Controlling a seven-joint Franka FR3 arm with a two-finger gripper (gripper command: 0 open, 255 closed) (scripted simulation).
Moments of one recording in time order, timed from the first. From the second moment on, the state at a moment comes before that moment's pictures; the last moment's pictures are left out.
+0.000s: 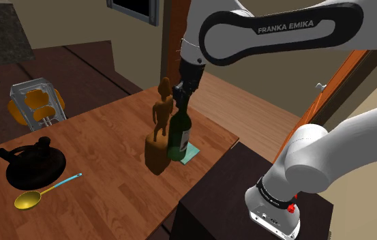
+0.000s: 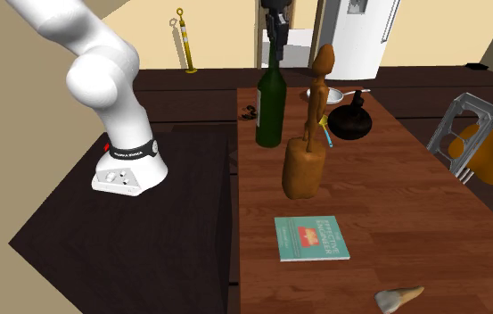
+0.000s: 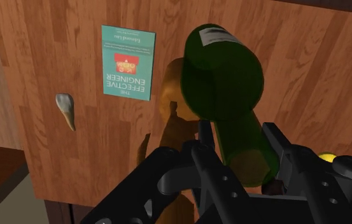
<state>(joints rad) 0.13 -0.48 0.16 -2.40 0.08 2.02 0.07</state>
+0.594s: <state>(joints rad) 0.13 -0.49 0.15 -2.29 0.07 1.90 0.07</state>
